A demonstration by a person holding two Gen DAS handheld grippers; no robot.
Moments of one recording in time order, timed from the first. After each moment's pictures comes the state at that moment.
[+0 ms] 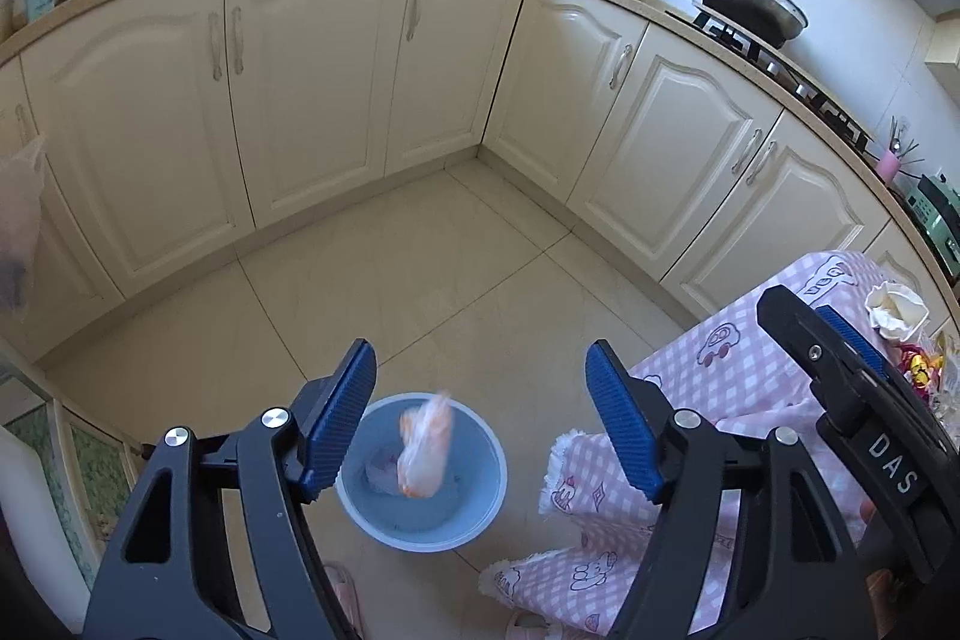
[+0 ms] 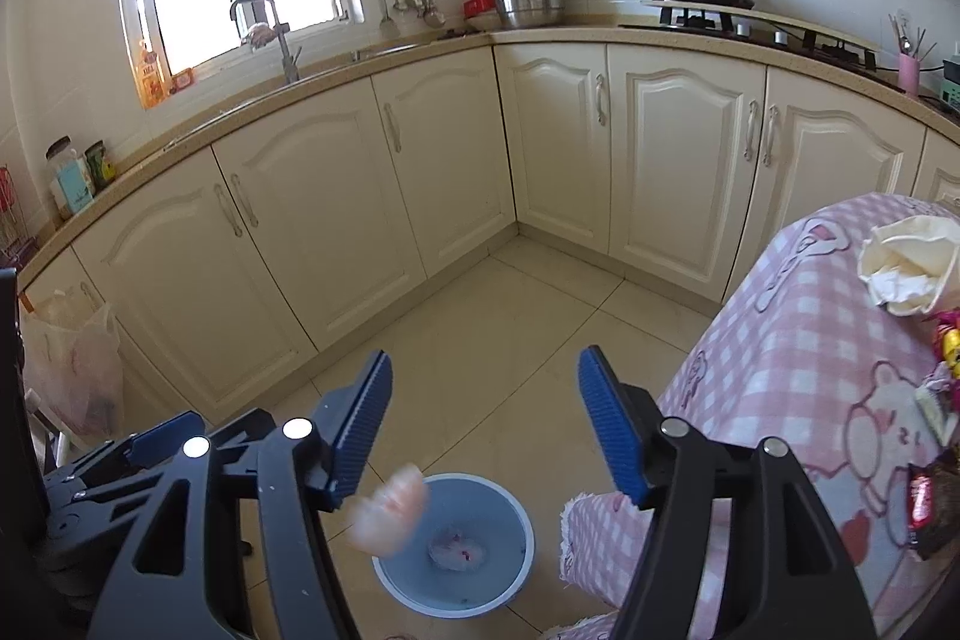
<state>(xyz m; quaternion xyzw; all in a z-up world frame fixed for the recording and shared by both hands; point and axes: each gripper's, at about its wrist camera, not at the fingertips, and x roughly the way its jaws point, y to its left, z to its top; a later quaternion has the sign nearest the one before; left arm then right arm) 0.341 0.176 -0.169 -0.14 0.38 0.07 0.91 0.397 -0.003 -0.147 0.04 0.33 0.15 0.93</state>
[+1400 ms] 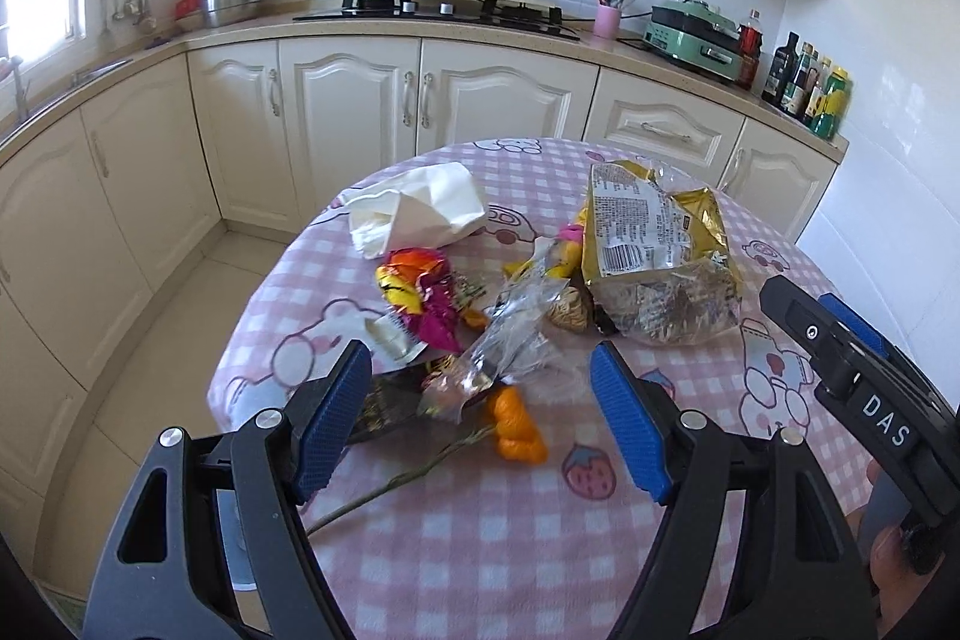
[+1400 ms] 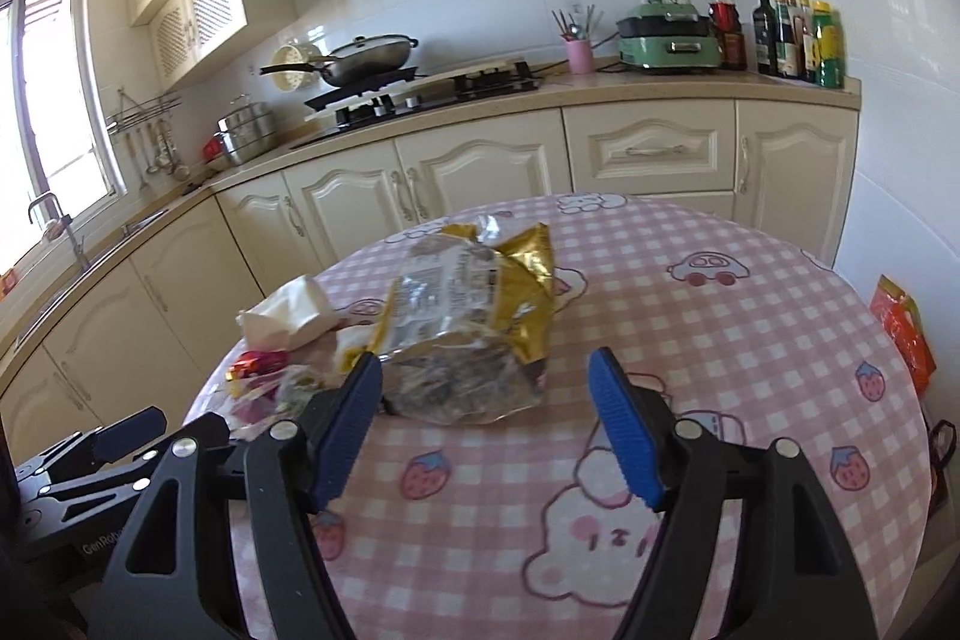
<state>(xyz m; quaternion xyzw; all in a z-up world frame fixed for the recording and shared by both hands) 0.293 -0.143 -0.098 0.02 0.35 -0.20 0.91 0.256 -0.361 -0.104 0.15 0.26 -0.13 0.95</state>
